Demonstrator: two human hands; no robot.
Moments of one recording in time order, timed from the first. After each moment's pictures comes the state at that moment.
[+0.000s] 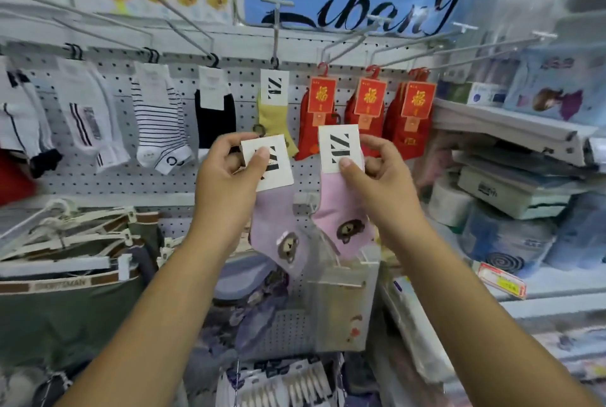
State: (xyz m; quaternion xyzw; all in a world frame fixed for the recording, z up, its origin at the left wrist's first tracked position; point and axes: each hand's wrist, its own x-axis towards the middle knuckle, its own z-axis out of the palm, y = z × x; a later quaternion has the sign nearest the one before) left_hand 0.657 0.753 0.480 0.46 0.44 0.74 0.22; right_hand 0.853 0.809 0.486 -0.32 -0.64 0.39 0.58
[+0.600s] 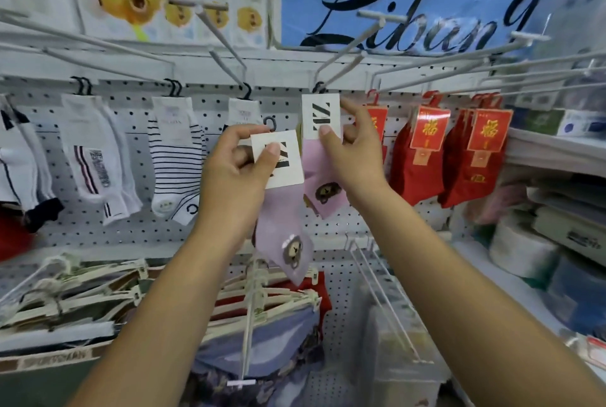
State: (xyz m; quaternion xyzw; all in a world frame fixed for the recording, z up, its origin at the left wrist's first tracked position) left_hand 0.565 0.837 0.520 0.49 0.44 0.73 0.17; right_hand 0.698 0.951 0.535 -0.31 -0.65 0.31 0.62
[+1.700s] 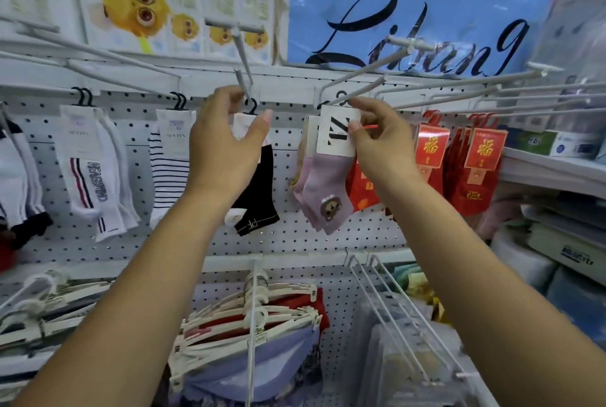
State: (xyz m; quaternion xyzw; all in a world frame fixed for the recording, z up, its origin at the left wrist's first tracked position) left_hand 0.519 0.877 0.563 0.54 0.52 0.66 -0.06; right_hand 0.718 0.940 0.575 -0.34 -0.66 0.24 0.63
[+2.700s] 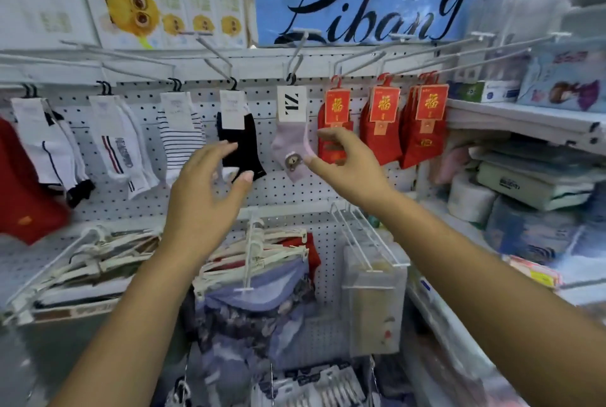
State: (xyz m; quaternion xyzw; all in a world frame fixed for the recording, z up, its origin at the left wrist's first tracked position) left_hand 0.568 0.730 0.496 0.61 0.59 0.53 -0.07; right_hand 0.781 0.850 0.511 -0.36 -0.78 0.21 0.48
